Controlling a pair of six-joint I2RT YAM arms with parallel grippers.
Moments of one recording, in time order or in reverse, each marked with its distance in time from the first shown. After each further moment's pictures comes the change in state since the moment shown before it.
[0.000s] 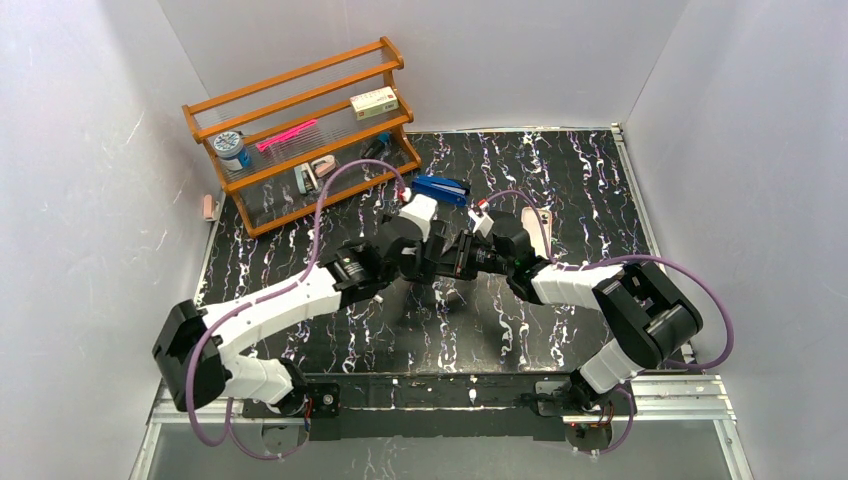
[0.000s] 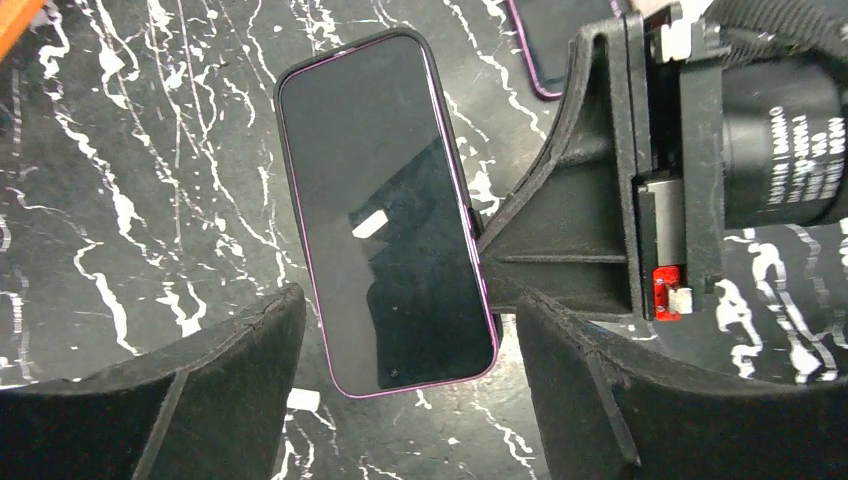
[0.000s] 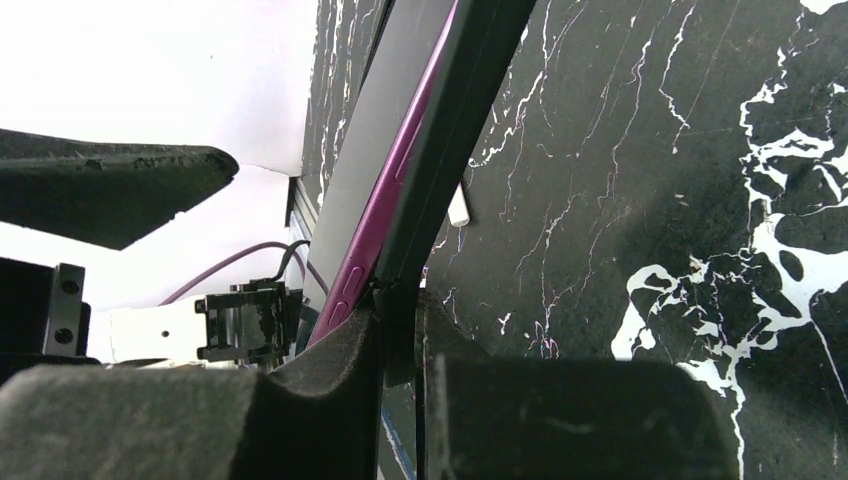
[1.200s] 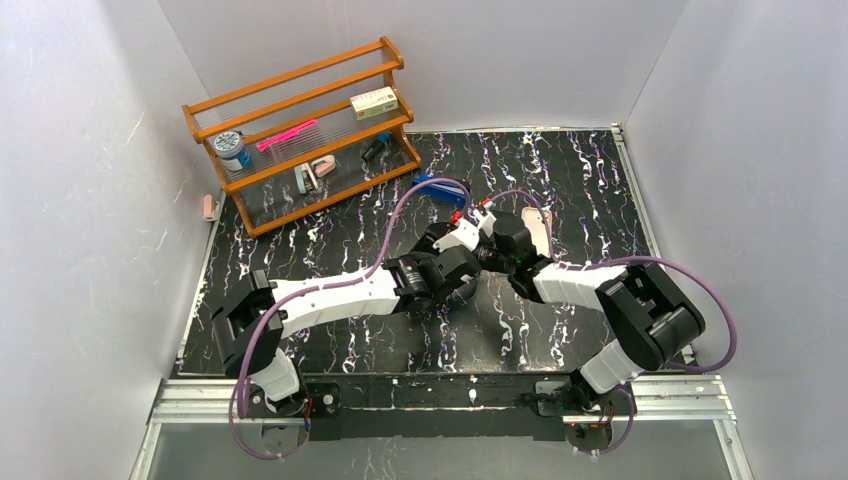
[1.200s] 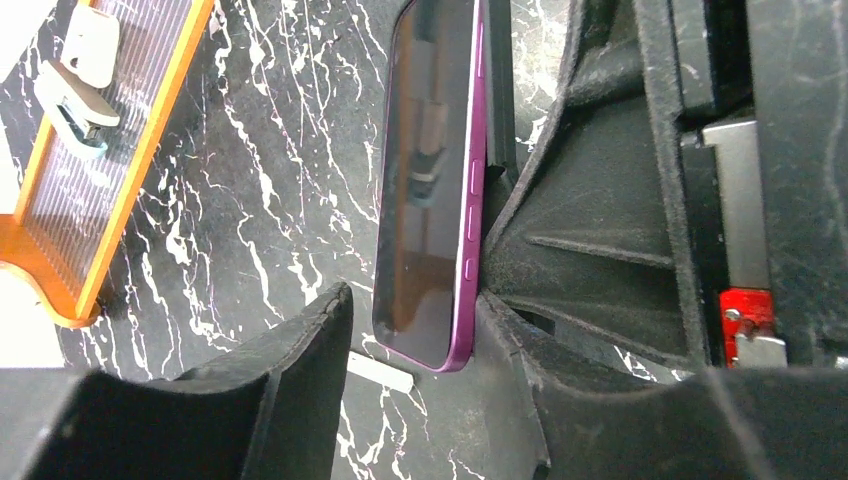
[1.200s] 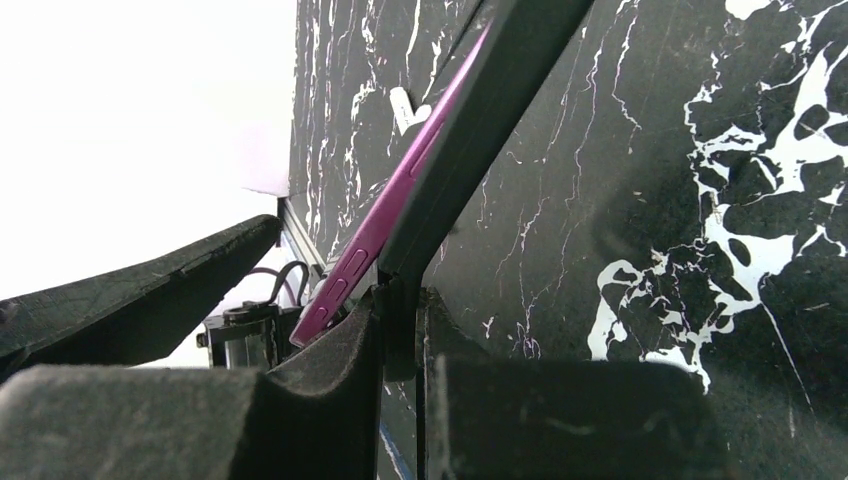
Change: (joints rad) left arm -0.209 0.319 0.189 -0.197 -0.482 0.109; right arm -0.007 -0.009 0.008 -0.048 0.034 0.008
